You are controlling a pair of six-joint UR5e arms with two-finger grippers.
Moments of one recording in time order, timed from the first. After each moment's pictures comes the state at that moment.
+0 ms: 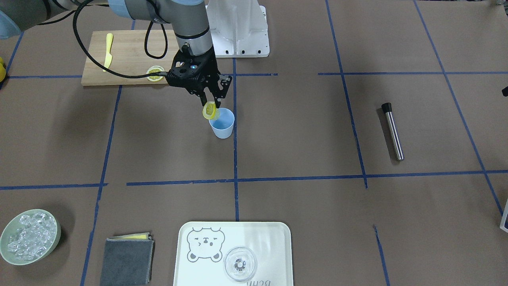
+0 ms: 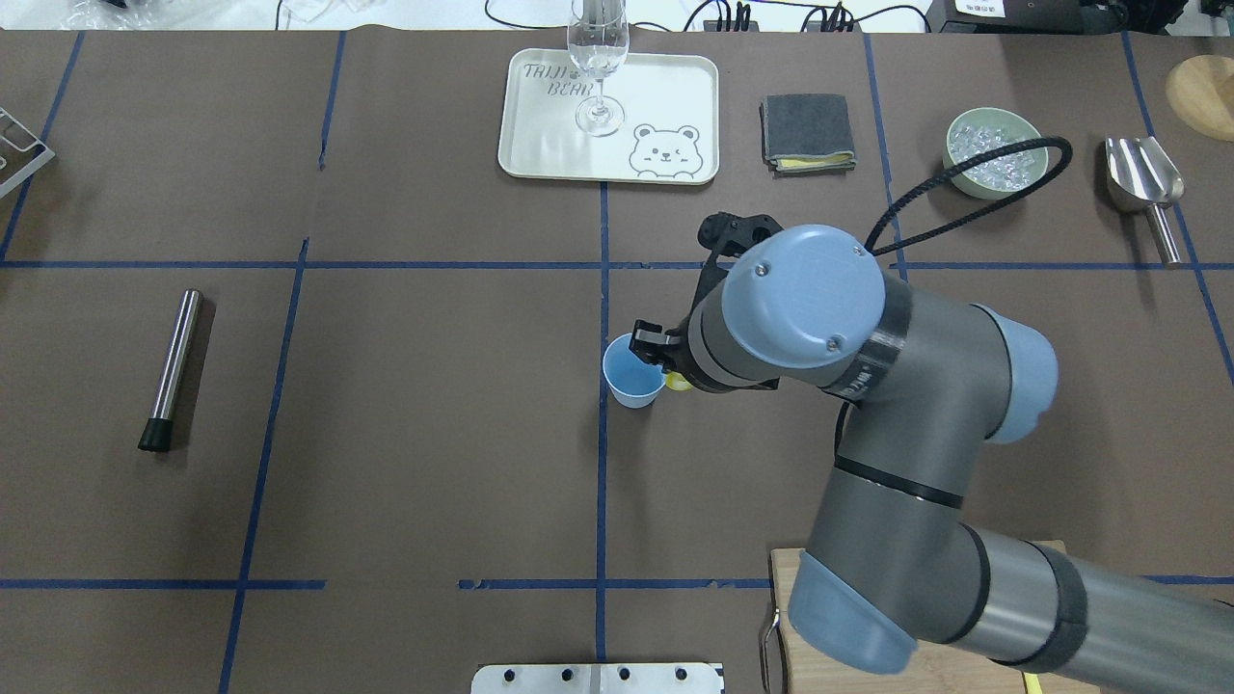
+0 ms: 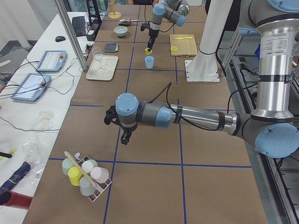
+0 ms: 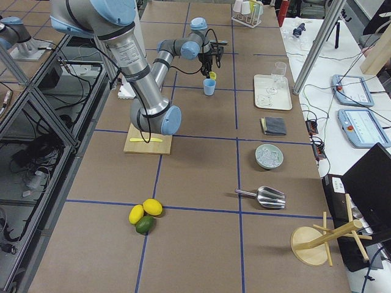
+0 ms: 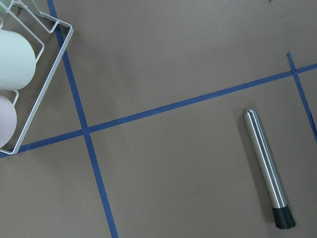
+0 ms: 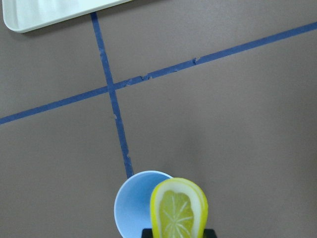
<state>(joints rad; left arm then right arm) -1.53 -1.52 -1.76 -1.65 -2.52 0.10 0.50 -0.88 1.85 -1.68 1.73 1.52</state>
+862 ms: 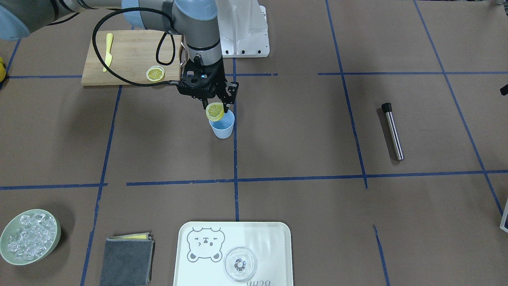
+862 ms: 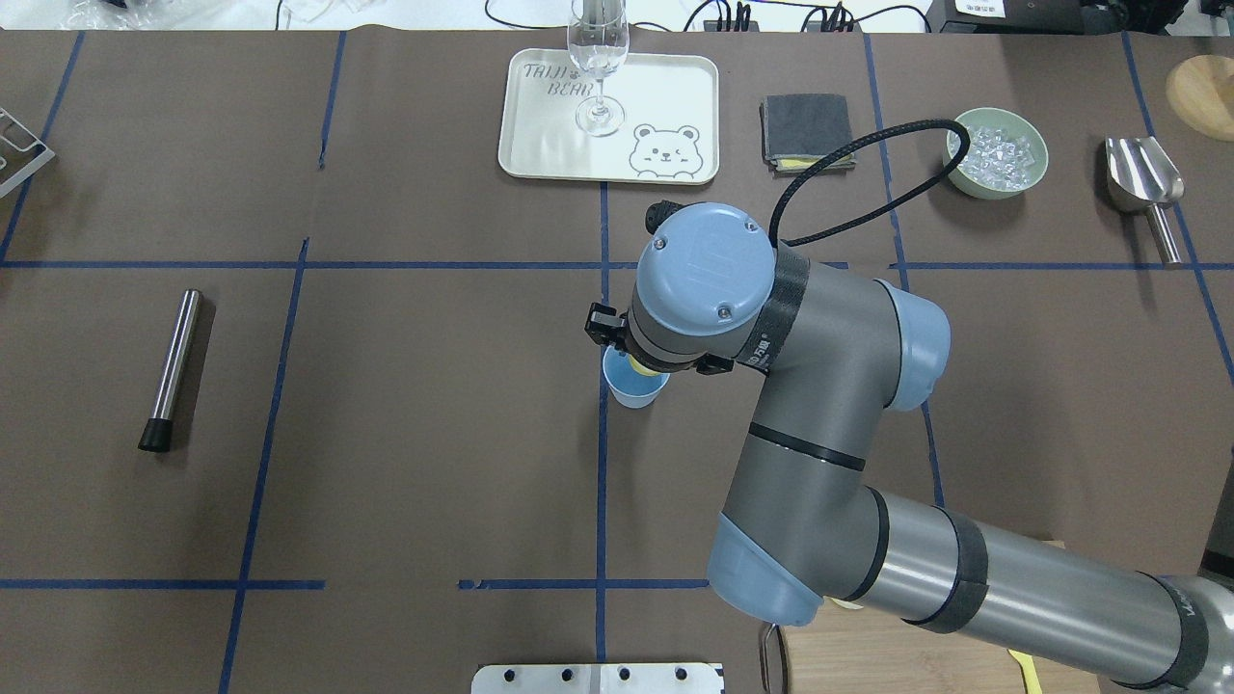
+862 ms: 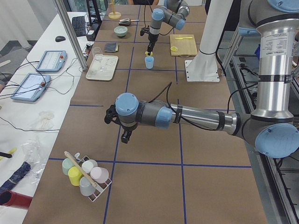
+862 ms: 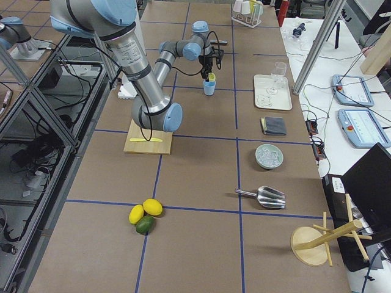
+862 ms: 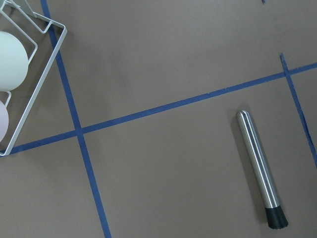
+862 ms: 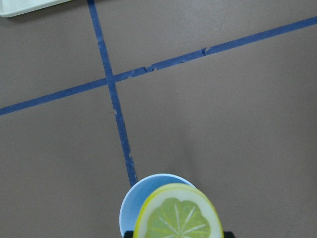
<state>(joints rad) -1.53 -1.52 -1.76 -1.65 -2.54 0.09 0.47 -0.86 1.79 -1.68 1.73 1.52</state>
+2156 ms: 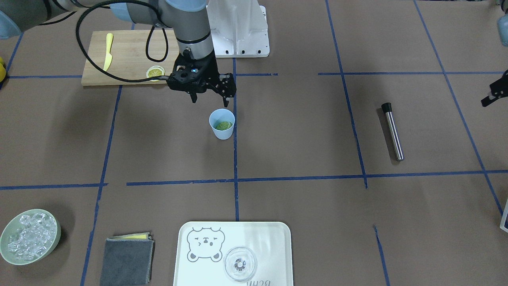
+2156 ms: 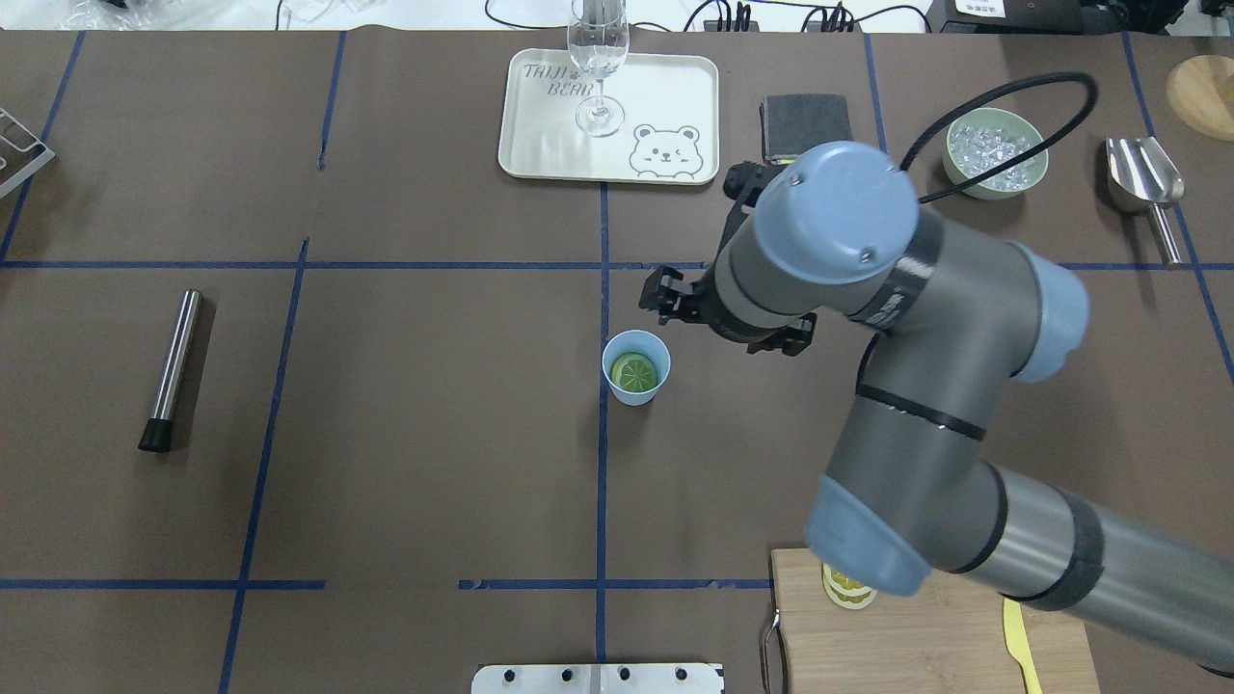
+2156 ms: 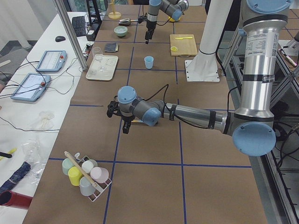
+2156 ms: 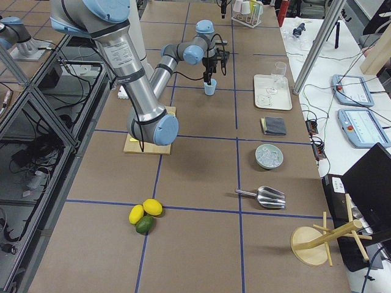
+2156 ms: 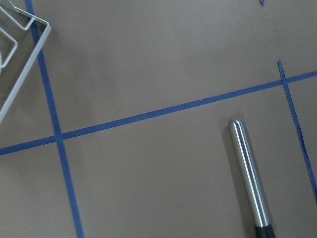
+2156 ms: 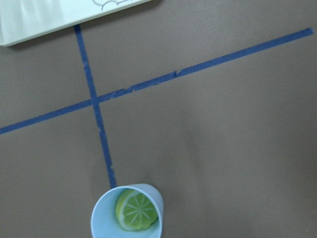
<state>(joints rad) -1.18 -1.59 -1.67 -2.02 -2.31 -0.53 0.65 -1.05 1.99 -1.68 1.91 1.44</state>
